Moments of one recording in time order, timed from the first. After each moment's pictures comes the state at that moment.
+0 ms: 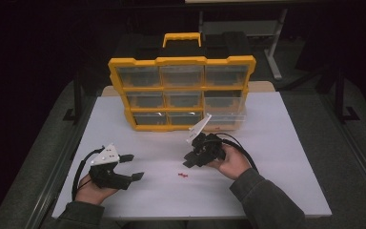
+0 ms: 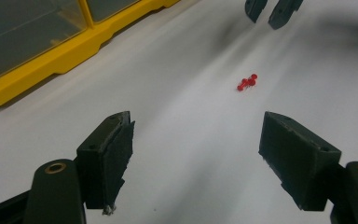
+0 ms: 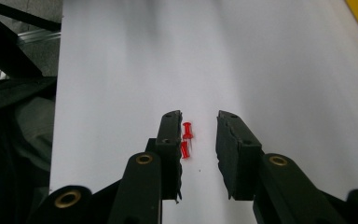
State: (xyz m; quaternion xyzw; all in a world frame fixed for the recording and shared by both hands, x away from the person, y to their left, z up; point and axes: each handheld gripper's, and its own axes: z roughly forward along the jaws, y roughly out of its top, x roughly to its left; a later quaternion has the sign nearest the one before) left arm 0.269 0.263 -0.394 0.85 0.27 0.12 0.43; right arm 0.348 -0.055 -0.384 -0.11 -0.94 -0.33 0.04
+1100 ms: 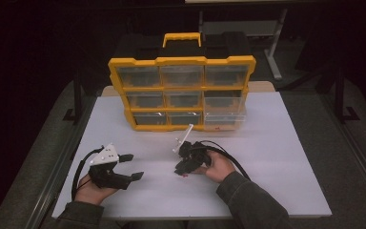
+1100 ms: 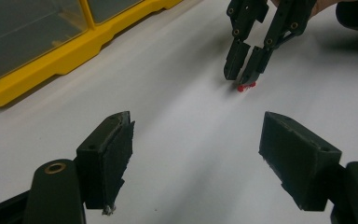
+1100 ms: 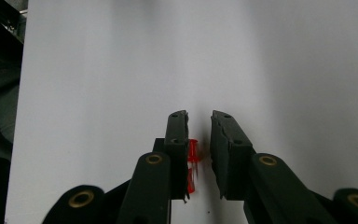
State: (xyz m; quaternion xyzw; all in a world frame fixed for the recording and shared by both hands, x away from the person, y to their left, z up) left arm 0.269 0.264 -0.394 0.85 0.27 0.12 0.43; right arm 0.355 -0.017 -0.428 -0.09 -0.95 -0.29 0.07
